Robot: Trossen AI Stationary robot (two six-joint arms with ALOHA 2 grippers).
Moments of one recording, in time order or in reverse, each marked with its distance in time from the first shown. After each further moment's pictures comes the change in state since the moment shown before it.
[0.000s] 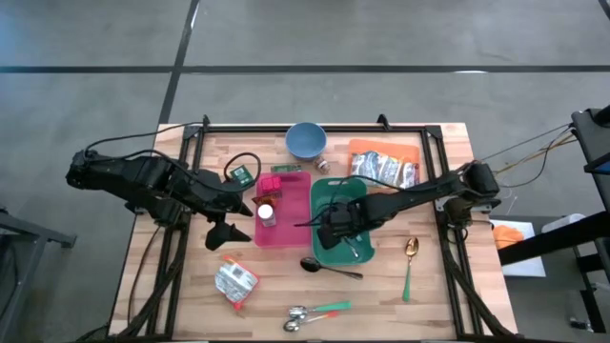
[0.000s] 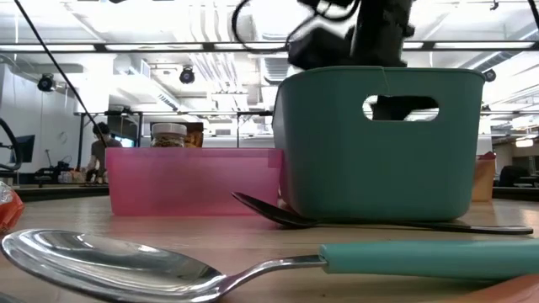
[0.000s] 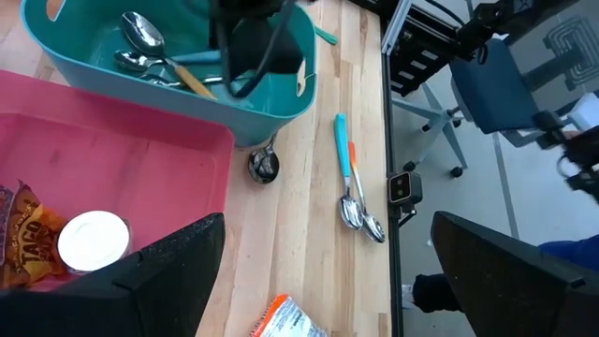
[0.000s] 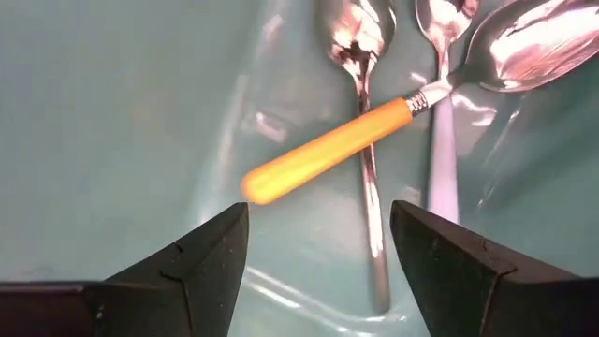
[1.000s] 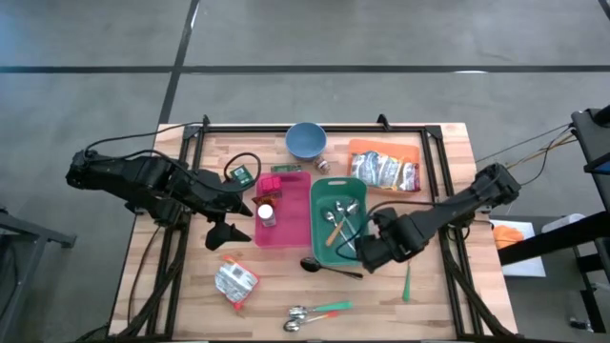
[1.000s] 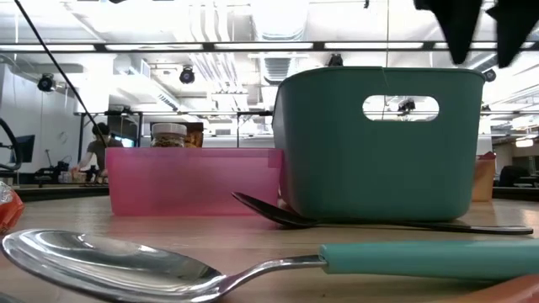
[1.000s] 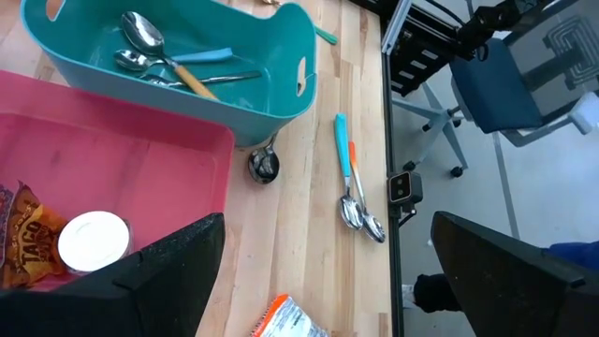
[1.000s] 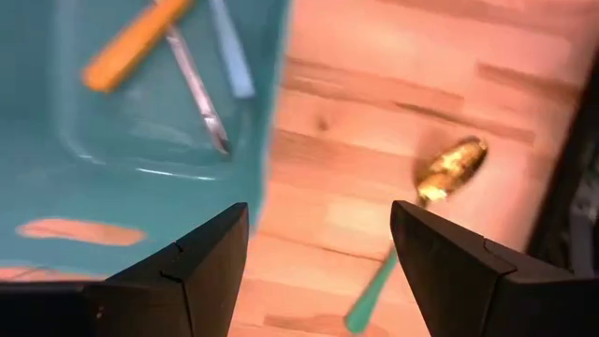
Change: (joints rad) left arm 0.000 0.000 0.000 0.000 0.000 0.002; right arm 0.287 -0.131 0.152 -0.600 0.041 0.509
